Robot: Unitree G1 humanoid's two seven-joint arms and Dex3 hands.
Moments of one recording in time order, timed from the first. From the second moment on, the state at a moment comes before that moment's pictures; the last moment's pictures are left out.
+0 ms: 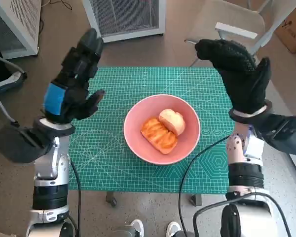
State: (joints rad) left arm -0.50 0.29 0.18 0.12 -0.31 -0.27 -0.44; right arm -0.85 -0.13 -0.26 0.71 0.44 -0.66 0.80
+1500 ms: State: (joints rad) left arm -0.49 0.29 0.19 0.12 -0.33 -0.27 -0.47; right arm -0.85 -0.16 -0.24 0.71 0.42 -0.68 0.77
